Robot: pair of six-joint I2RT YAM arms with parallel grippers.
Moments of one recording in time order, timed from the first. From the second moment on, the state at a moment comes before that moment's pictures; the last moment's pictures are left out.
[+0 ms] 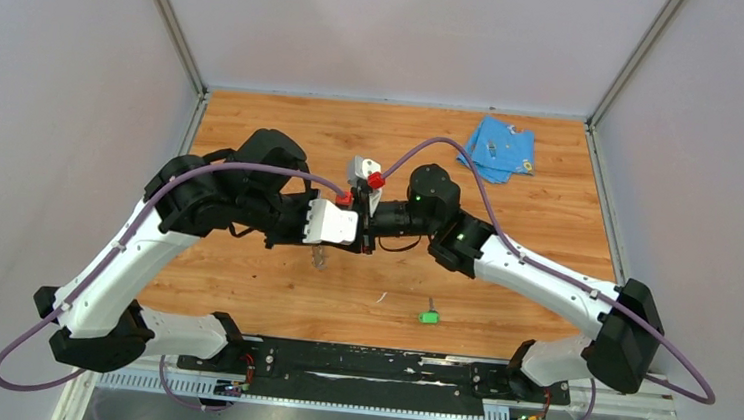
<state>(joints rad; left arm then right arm) -0.85 1.20 1.72 -1.43 0.23 0.78 0.96 1.36 1.09 0.25 -0.74 0.10</state>
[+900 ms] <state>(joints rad) -0.85 1.17 1.75 -1.43 0.28 0.76 0.99 1.25 0.84 0.54 -0.55 0.20</state>
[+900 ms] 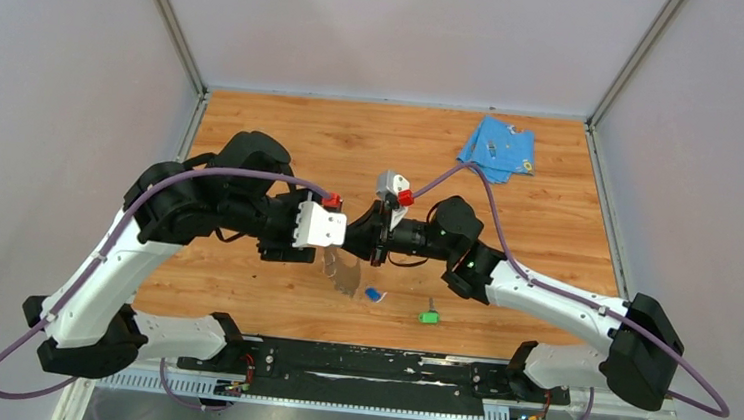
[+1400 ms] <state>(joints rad) -0.72 1.06 1.60 -1.31 0.46 0.70 0.99 1.21 0.78 0.73 -0.58 0.30</state>
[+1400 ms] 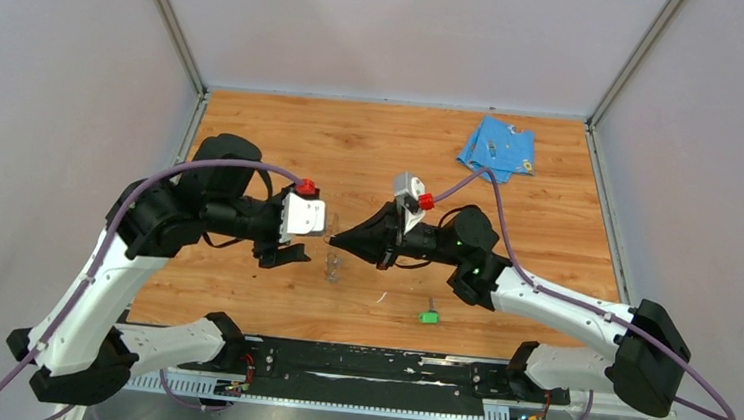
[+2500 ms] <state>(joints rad) -0.64 0.86 1.31 -0.76 0.83 0.22 0.99 1.12 0.75 0.88 -0.65 0.39</state>
